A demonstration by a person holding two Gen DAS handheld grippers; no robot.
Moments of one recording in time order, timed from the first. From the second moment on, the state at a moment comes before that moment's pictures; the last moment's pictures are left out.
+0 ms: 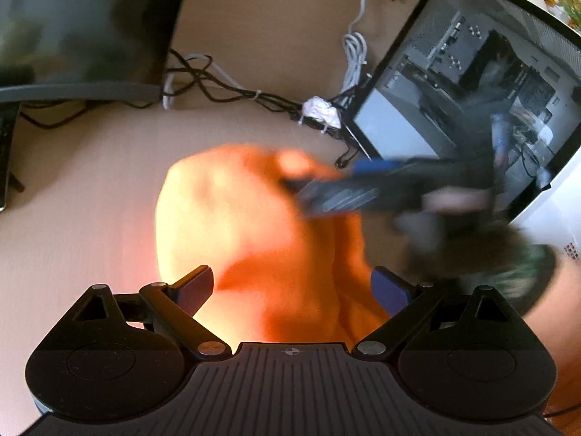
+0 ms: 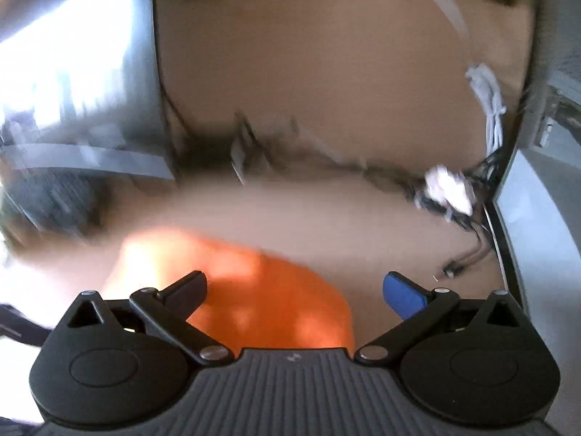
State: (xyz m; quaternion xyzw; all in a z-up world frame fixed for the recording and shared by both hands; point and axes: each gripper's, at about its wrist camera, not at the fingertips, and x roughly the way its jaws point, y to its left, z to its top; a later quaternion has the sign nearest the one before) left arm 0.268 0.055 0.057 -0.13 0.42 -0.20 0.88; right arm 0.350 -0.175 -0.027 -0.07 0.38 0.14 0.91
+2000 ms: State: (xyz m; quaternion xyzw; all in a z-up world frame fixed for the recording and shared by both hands) left arm 0.235 0.101 0.070 -0.11 0.43 0.04 0.90; right arm 0.301 -0.150 -0.046 -0.13 0.35 0.15 0.92
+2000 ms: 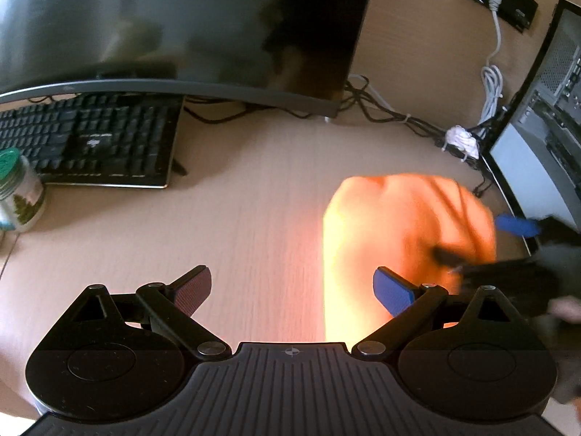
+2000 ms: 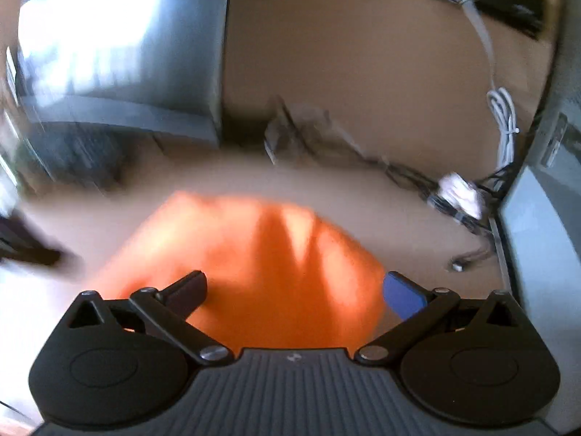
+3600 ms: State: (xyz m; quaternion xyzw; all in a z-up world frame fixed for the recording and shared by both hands) left arm 0.285 0.079 0.044 -0.17 0.45 -0.13 0.87; right arm 0.257 -0.190 -0.089 -0.13 0.44 0.13 0.88
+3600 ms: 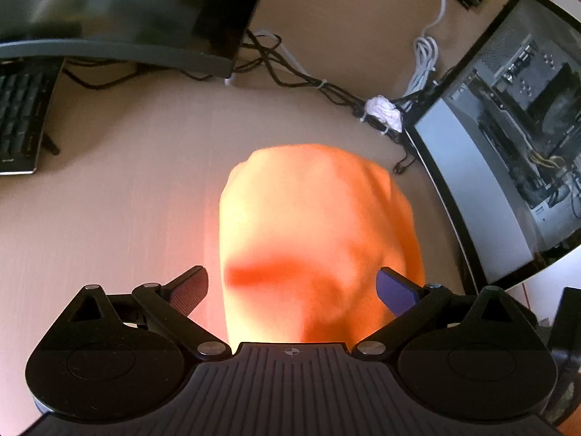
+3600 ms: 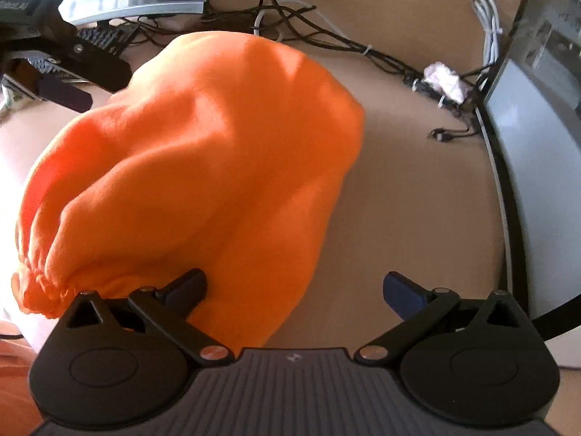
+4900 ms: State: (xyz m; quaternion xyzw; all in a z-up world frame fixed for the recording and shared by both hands) left arm 0.304 0.084 0.010 -0.11 0.47 -0.10 0.87; right arm 0.267 -0.186 -0.047 -0.10 0.40 0.14 0.90
